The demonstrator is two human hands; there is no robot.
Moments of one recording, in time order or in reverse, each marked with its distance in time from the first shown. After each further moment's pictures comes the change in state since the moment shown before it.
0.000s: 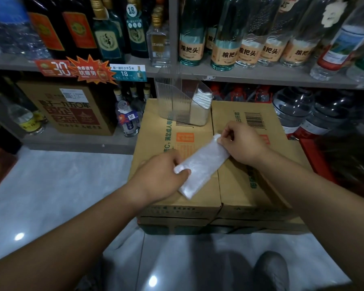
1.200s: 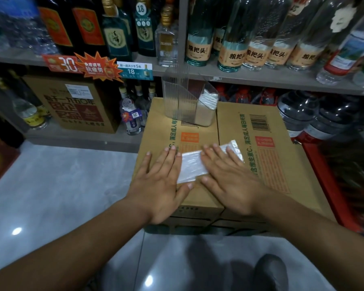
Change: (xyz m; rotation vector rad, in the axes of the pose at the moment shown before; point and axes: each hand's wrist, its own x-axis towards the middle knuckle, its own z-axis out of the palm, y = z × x) left_hand -0.020 -0.029 0.025 0.675 -0.044 0.129; right_hand -0.075 -0.018 0.026 -0.514 -0.389 -0.372
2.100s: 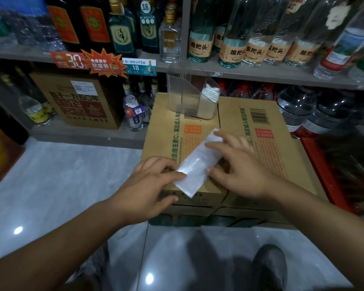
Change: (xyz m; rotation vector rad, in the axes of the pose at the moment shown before) left_hand -0.039 -0.042 0.010 -0.316 0.233 0.321; right_hand -0.015 -0.010 -0.016 0.343 0.279 0.075
